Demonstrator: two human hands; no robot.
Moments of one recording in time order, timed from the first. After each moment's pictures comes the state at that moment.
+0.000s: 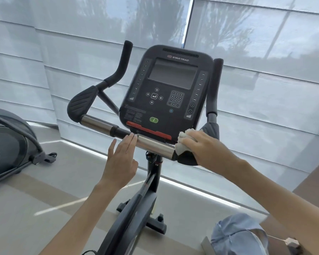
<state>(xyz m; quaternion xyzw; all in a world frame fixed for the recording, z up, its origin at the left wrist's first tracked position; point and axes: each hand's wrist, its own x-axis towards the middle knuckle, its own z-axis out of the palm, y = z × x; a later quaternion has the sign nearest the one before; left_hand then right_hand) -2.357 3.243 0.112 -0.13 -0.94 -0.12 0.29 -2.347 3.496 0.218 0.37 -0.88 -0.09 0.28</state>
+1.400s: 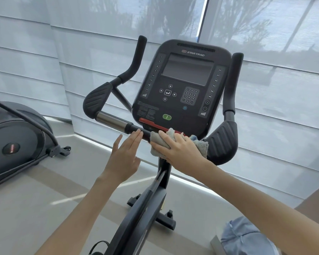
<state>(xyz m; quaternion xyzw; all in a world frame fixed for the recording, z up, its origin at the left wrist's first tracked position) -2.367 3.204 0.107 -0.15 -0.94 -0.11 0.27 -2.385 3.413 0.162 0.35 -0.88 -0.20 0.23</state>
